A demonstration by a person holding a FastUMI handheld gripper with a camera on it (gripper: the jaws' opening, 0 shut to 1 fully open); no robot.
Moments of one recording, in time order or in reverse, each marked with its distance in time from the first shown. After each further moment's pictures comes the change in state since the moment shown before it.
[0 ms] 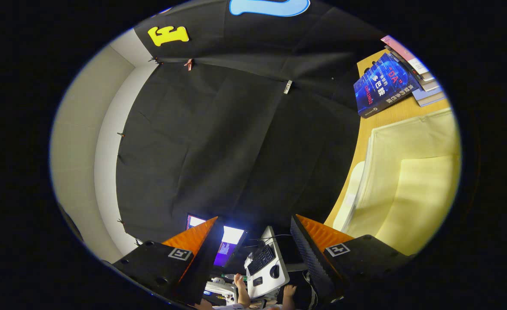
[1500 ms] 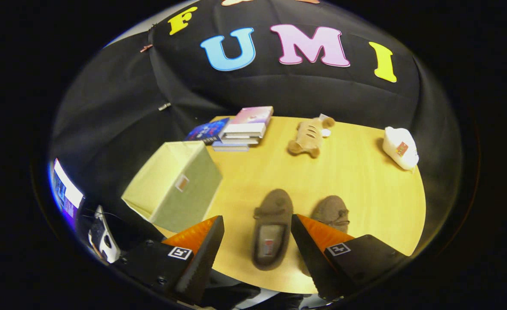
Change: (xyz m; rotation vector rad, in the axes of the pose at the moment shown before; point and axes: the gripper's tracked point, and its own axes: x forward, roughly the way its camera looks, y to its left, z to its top) arm -0.411 -0.183 -0.019 -0.513 -0.198 -1.107
